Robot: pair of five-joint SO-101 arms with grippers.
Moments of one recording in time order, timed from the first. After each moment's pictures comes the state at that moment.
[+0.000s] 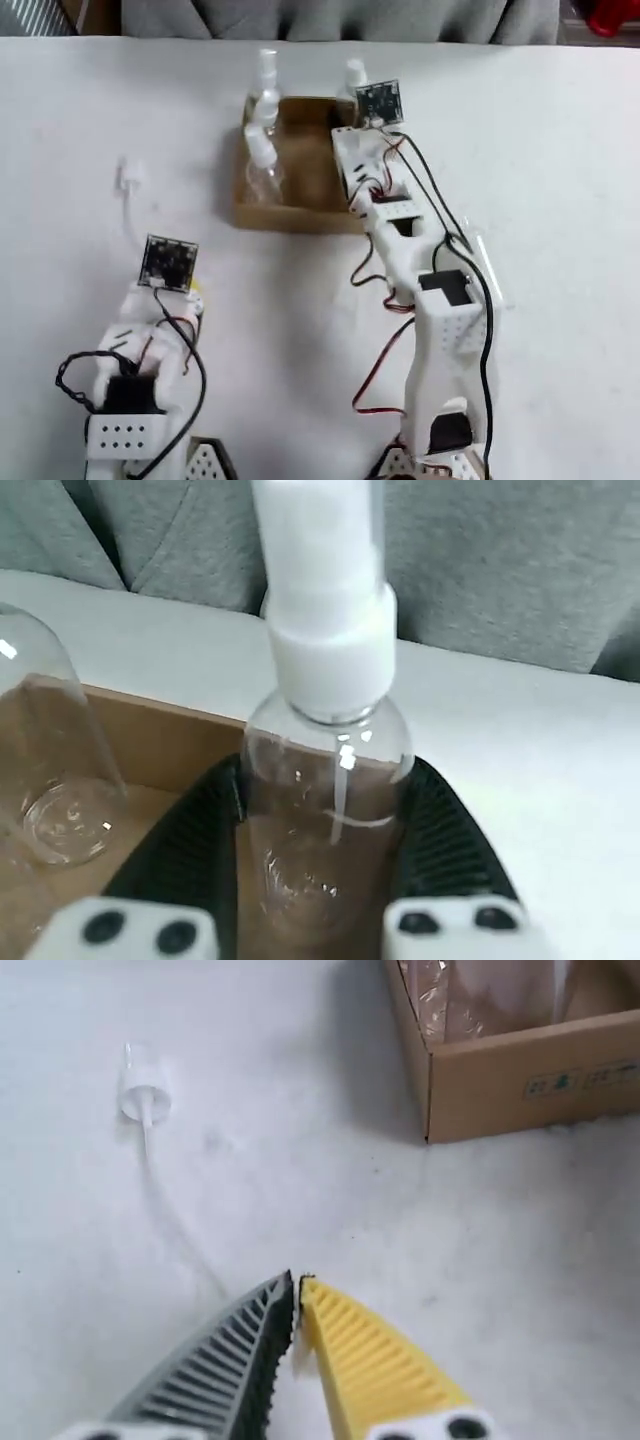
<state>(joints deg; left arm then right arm) -6.9 -91.2 97.7 42.2 -9.6 -12.3 33.4 12.2 -22.7 5.3</state>
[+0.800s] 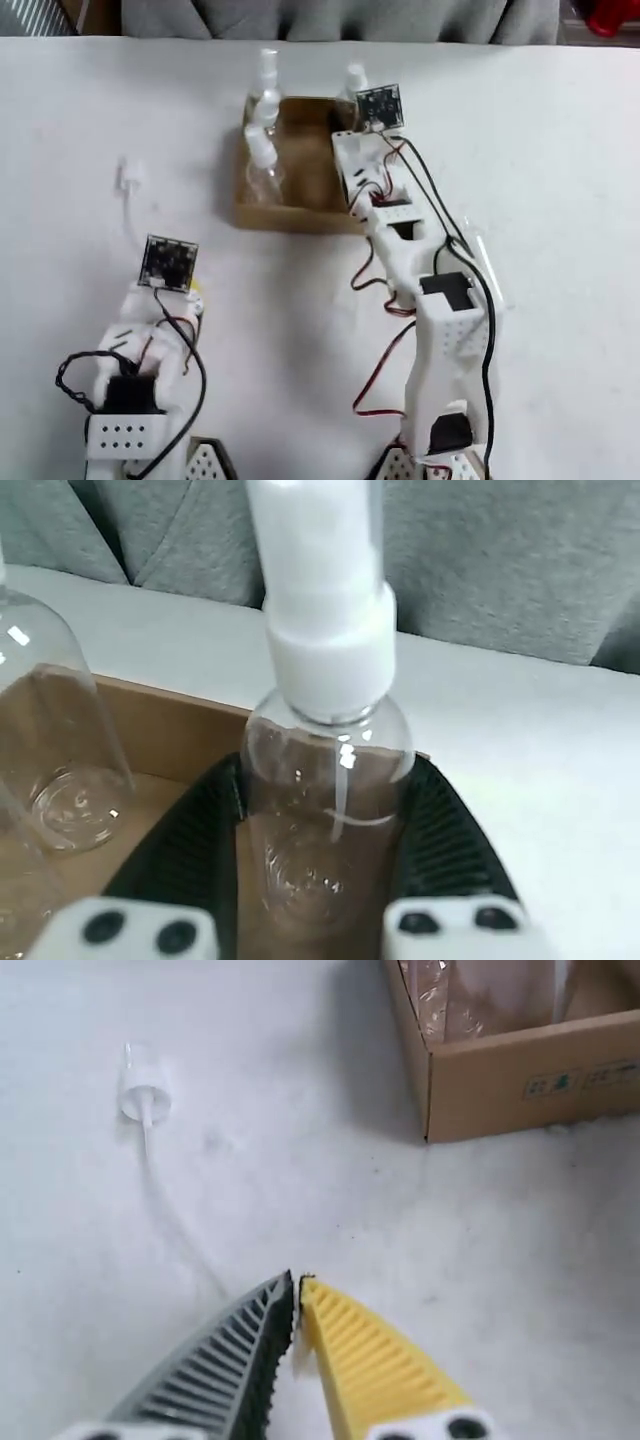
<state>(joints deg) -6.9 -91.2 97.7 42.2 -9.6 -12.6 32.1 15.6 -23.2 5.4</state>
